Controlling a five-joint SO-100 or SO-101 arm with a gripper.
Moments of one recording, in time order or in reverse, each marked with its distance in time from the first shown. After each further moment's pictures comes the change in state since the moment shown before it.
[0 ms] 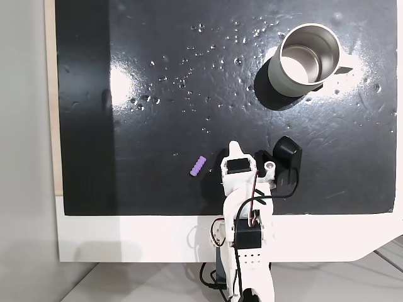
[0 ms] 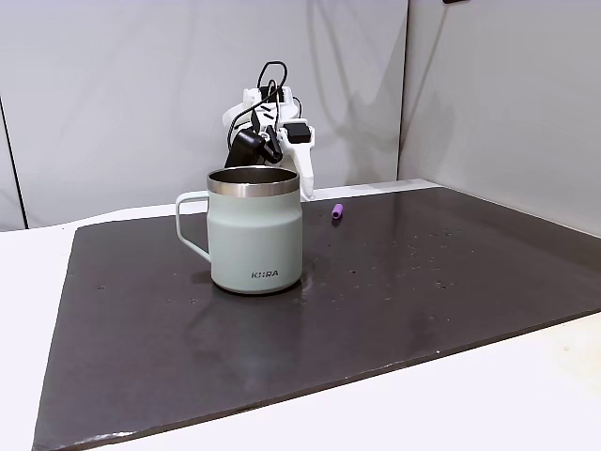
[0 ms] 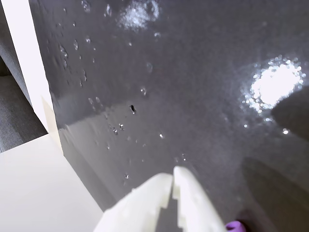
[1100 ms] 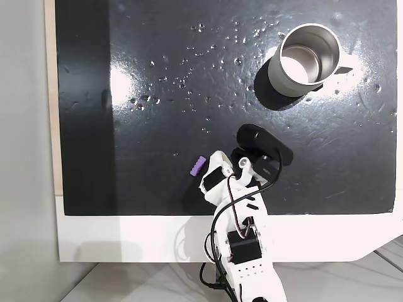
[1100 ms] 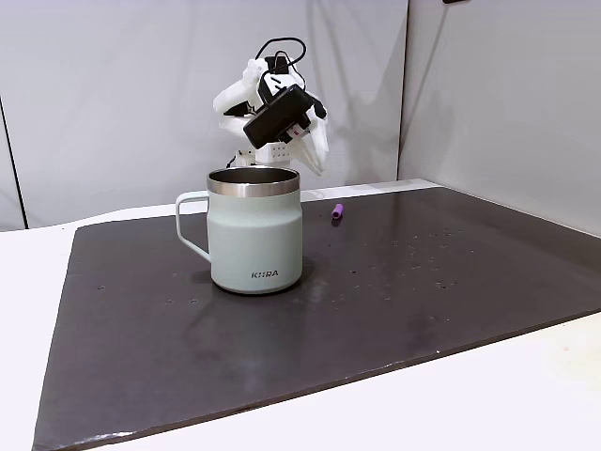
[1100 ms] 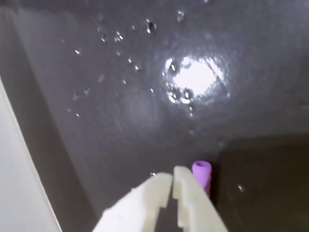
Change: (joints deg) arm -11.4 -14.9 -20.0 11.2 -27.0
